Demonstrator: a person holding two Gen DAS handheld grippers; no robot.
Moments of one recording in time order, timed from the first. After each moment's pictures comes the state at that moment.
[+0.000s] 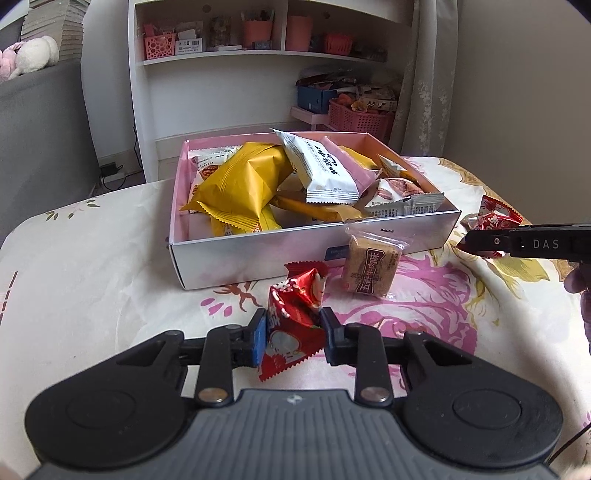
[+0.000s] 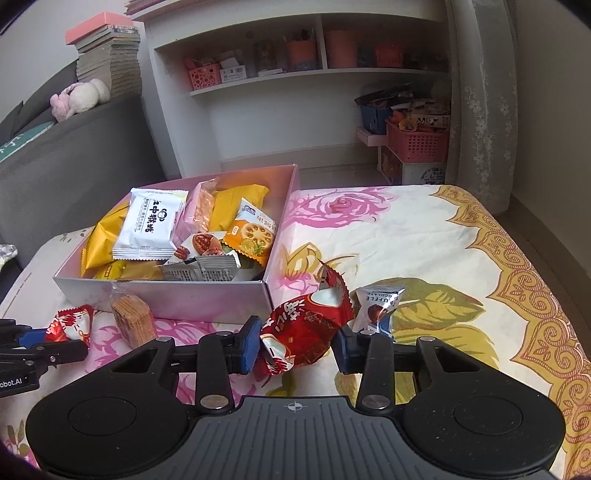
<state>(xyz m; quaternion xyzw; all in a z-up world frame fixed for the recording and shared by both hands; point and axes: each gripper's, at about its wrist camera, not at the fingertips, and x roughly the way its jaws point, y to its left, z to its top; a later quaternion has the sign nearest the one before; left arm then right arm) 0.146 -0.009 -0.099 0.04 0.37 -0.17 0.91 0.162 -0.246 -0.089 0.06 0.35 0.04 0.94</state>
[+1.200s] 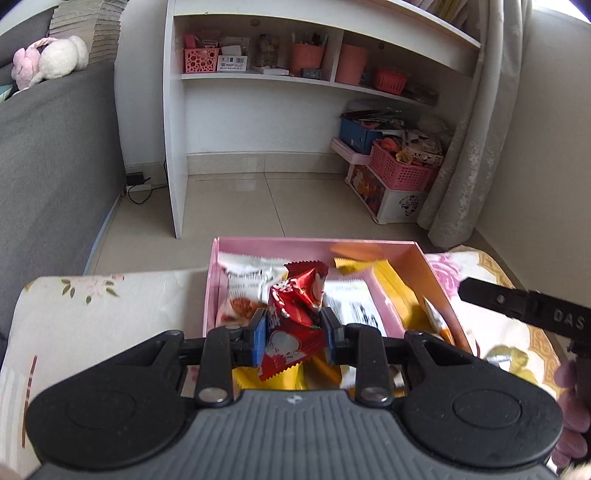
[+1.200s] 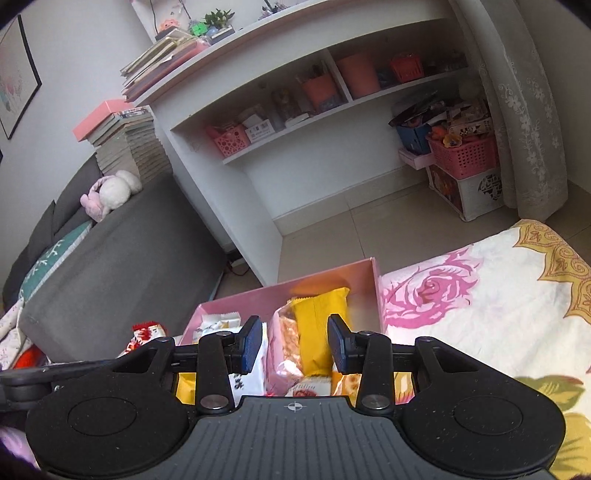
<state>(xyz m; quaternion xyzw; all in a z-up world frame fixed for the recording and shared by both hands) 0.251 -0.019 -0.032 -0.02 0.37 -0.11 0.92 0.242 -0.240 -0.034 0.21 0.29 0.11 0.93</state>
